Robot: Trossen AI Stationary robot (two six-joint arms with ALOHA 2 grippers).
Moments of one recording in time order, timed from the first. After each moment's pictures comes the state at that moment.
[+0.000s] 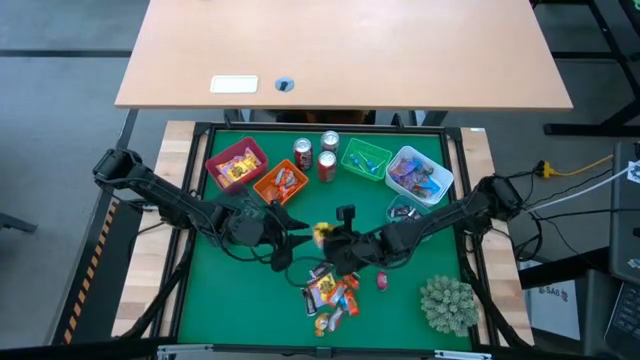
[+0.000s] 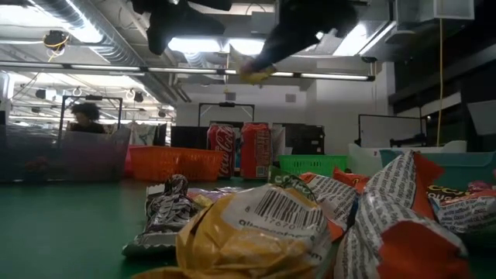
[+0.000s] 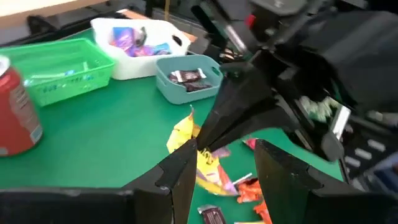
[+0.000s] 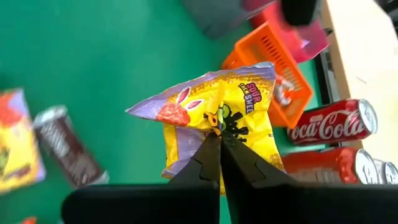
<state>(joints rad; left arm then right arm) -0.37 1.36 0.80 0.17 -0.53 -0.53 0.39 1.81 1.40 -0.52 0.61 -0.06</state>
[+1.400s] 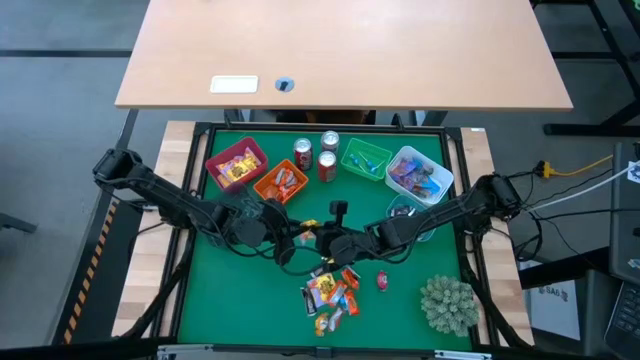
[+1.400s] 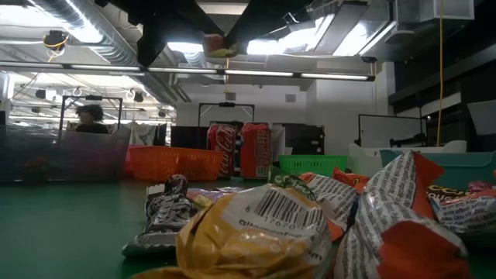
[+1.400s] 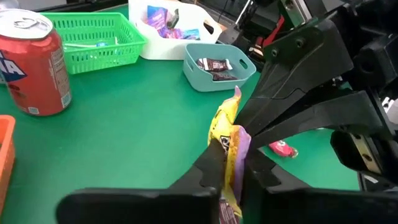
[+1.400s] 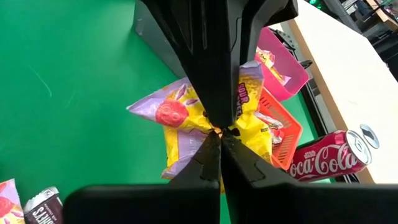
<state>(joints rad) -0.37 1.36 0.80 0.06 -0.59 -0.70 0.35 1.81 1.40 -0.30 0.61 -0.09</state>
